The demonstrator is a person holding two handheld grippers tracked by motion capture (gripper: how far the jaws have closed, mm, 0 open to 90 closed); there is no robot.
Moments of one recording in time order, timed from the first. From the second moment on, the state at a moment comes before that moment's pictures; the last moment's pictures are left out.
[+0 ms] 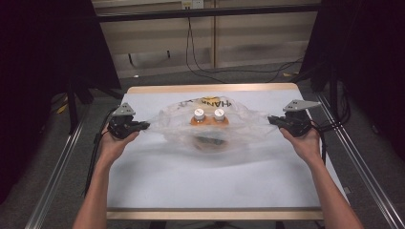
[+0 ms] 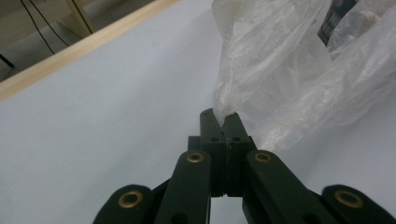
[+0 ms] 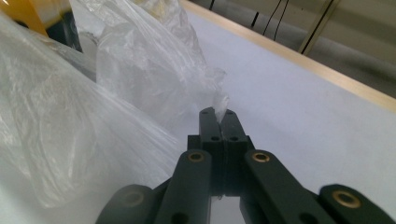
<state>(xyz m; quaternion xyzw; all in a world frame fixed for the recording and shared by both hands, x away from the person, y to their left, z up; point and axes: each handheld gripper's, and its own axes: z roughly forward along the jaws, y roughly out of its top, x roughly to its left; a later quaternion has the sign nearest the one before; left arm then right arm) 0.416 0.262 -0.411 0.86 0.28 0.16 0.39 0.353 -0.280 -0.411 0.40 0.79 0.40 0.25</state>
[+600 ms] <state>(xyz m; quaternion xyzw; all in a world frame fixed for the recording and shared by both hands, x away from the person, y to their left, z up) 0.422 0.255 -0.431 0.88 0.29 0.14 0.34 0.360 -0.281 -0.431 0.41 0.81 0.37 0.22</state>
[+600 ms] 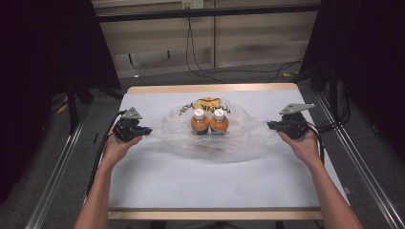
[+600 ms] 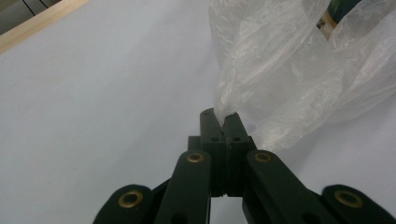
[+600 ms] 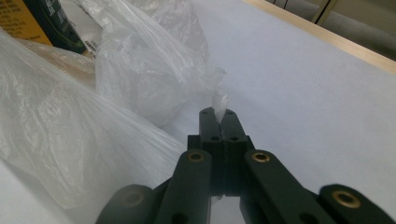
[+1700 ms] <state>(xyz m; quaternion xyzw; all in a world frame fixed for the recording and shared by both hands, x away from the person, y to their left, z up) 0.428 0.250 -0.466 0.91 0.29 0.10 0.29 0.370 -0.272 -0.469 0.41 0.84 0.31 0.18</state>
